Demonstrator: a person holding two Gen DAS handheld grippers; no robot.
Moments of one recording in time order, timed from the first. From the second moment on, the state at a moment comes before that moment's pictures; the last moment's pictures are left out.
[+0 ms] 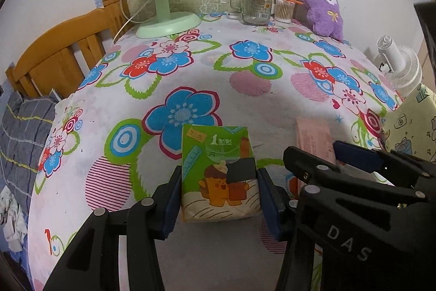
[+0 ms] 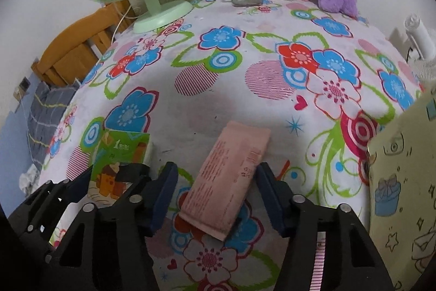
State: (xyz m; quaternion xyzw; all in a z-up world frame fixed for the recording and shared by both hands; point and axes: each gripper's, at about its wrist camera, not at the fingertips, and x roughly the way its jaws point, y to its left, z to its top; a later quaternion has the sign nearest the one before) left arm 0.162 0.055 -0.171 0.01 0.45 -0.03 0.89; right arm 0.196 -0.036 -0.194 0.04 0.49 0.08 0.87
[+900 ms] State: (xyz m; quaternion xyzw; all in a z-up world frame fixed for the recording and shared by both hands) left arm 0.135 0.046 -0.166 0.00 0.44 -0.04 0.90; right arm 0.167 -0.031 -0.181 -0.01 0.47 0.09 0.88
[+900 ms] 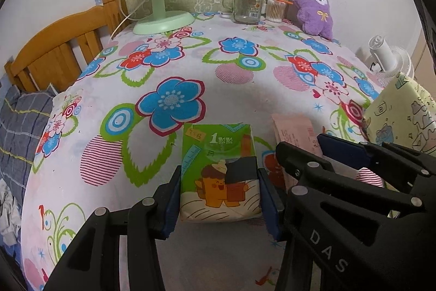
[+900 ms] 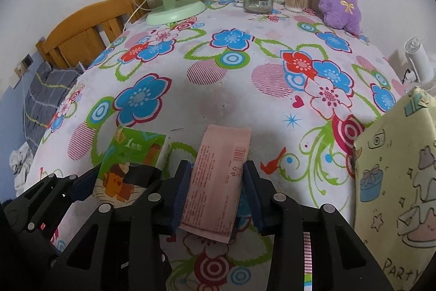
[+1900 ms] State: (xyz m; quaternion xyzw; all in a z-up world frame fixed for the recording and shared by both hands) left arm 0.093 0.016 -0.097 -0.01 0.38 -0.04 0.93; right arm 0.118 -0.061 -0.106 -0.01 0.40 0.08 0.91
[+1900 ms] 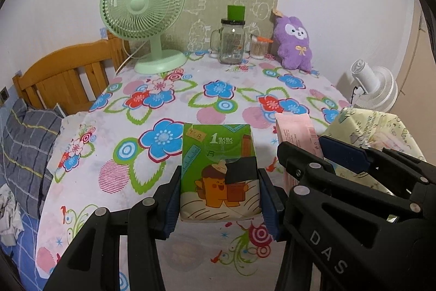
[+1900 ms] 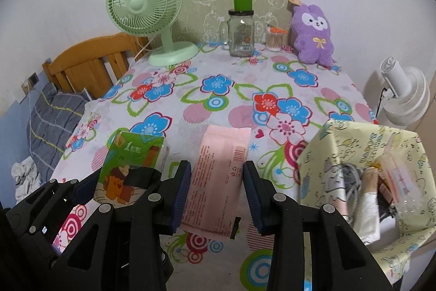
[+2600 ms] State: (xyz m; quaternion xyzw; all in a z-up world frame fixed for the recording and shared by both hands) left arm 0.063 -0.019 -0.052 0.00 0.33 -0.05 0.94; right arm 0.079 -0.098 -0.055 0.01 0.35 0.07 0.94
